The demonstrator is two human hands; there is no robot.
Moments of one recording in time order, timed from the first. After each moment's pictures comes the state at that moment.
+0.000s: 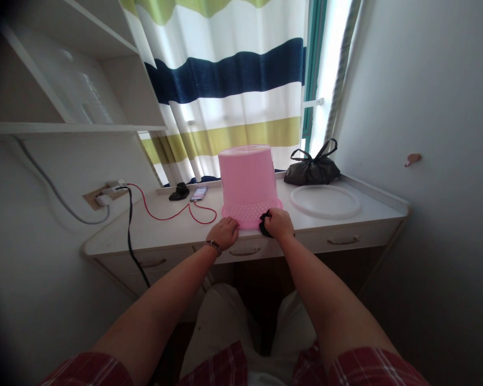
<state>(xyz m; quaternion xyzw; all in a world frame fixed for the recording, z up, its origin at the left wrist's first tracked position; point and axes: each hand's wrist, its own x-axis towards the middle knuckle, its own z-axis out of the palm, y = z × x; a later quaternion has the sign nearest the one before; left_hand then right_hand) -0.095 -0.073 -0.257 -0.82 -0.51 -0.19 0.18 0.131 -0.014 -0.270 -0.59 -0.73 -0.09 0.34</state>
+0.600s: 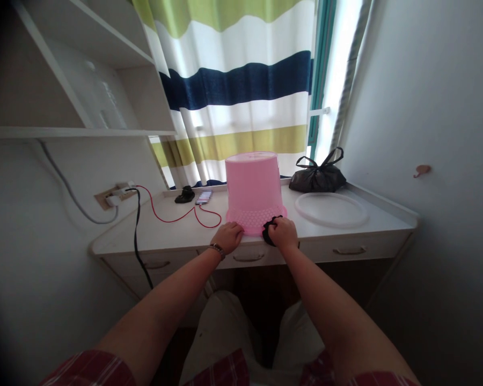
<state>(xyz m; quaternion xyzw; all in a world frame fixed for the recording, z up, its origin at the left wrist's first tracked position) -0.100 -0.070 -0.254 -0.82 -0.51 -0.20 0.16 0.125 -0.023 -0.273 -0.60 -0.71 -0.10 0.36</state>
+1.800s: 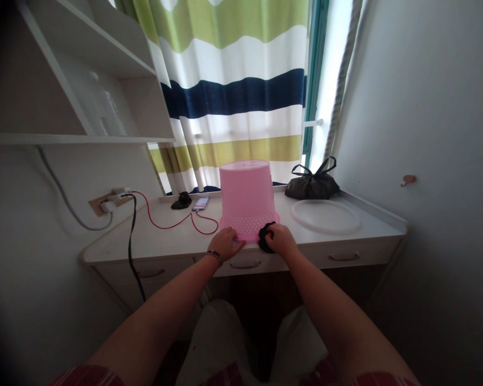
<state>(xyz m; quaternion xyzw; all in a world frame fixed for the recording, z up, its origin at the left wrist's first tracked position) -0.098 -0.074 -0.249 -0.80 -0.53 -0.24 0.16 0.134 -0.026 -0.264 -0.49 -0.80 -0.05 0.35</state>
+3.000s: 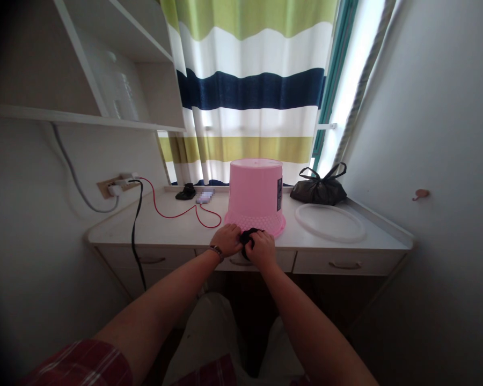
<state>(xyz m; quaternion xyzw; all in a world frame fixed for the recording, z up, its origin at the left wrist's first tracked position) -0.103 -0.079 -0.254 -0.80 -0.53 -0.22 0.18 0.059 -0.074 -0.279 -0.48 -0.78 -0.08 0.40</state>
